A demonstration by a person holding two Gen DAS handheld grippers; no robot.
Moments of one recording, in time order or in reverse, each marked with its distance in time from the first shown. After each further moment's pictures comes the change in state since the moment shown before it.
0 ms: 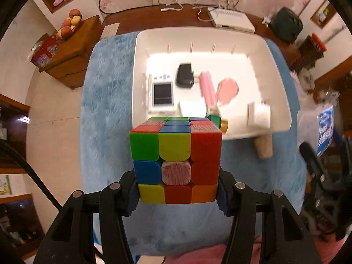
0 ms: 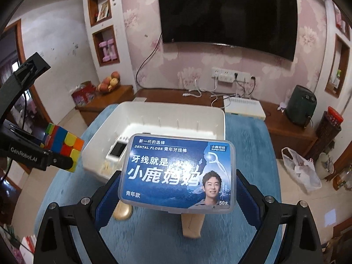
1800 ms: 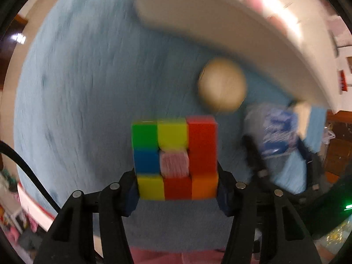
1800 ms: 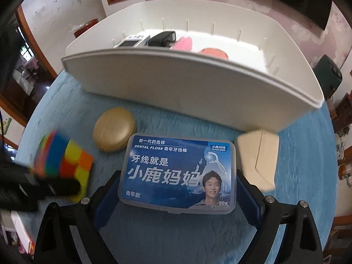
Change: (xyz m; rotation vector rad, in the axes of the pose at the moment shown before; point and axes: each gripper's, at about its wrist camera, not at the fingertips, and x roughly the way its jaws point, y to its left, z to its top) left arm 0.130 0.000 -0.104 -0.410 0.291 -0.111; right arm 0.099 0.047 -0.123 -0.130 0.391 0.036
